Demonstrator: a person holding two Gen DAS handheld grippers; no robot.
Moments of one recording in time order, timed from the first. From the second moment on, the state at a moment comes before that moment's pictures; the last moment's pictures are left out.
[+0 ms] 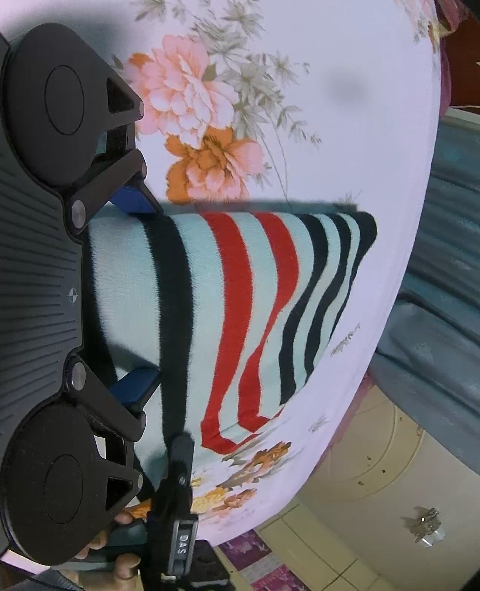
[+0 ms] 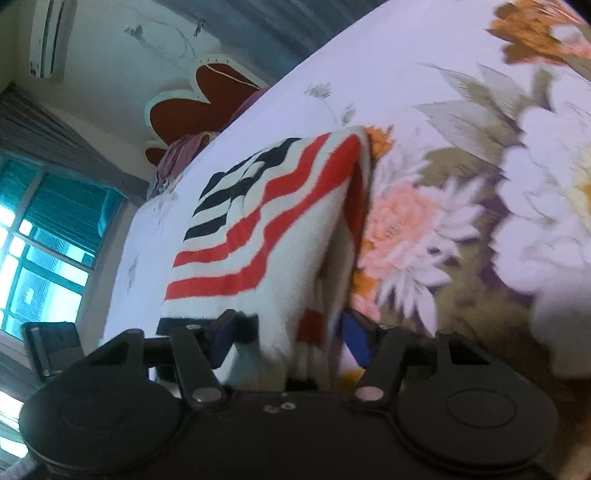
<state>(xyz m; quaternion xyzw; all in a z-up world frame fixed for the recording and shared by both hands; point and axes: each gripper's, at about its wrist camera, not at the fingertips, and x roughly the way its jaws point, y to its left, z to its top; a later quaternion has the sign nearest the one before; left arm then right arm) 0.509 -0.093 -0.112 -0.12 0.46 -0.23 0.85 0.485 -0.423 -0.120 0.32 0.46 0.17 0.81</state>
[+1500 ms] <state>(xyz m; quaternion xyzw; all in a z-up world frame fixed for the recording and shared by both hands) 0.509 0.184 -0.102 -0.09 0.41 -0.22 0.88 0.527 -0.151 -0.120 0.20 0.47 0.11 0.85</state>
